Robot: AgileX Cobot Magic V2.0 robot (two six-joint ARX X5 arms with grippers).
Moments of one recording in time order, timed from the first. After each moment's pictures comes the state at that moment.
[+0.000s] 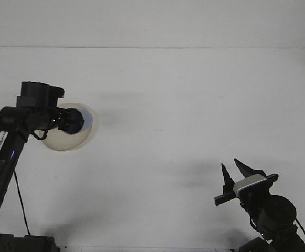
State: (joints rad) left arm -0.03 1.47 1.52 -0.88 0.10 0.12; right arm 0.43 0.34 0.53 -0.42 0.08 -0.04
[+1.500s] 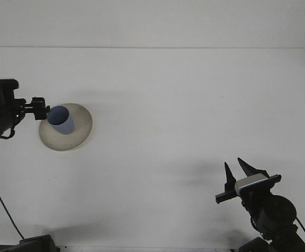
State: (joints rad) left arm 0.18 1.30 1.52 -0.74 0.12 0.11; right arm 0.43 0.34 0.53 -0.42 0.15 -0.04
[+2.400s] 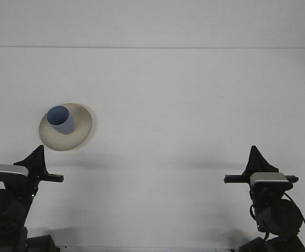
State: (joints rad) left arm 0.16 0.36 0.50 -0.07 0.21 0.07; right arm 0.42 0.34 0.47 -0.09 0.39 0.02
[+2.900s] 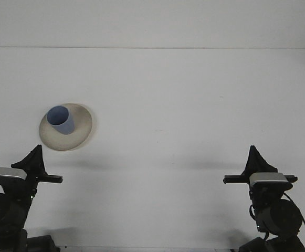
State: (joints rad) left arm 0.16 0.32 0.50 -0.06 0.21 0.06; right arm 0.42 0.34 0.47 -0.09 0.39 0.02
